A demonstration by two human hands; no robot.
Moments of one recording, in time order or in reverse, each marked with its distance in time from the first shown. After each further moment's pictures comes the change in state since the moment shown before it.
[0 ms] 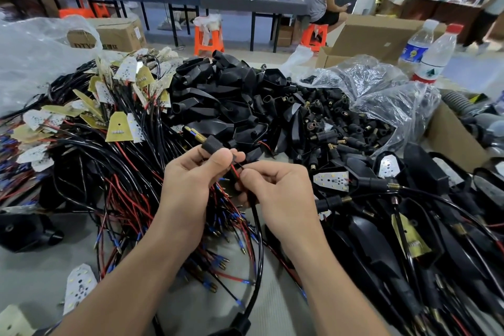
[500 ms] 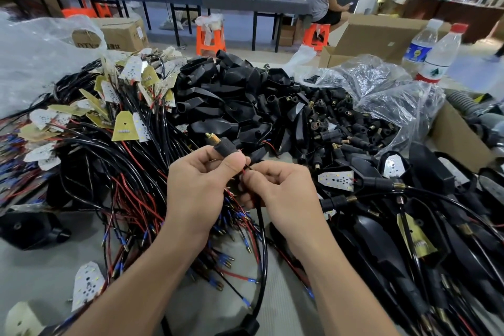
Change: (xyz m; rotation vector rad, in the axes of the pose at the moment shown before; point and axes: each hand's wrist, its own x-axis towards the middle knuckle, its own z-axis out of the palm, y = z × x) left_hand -0.004 -0.004 0.001 0.185 0.067 0.142; right_hand 0.002 0.001 0.000 0.070 -0.046 0.067
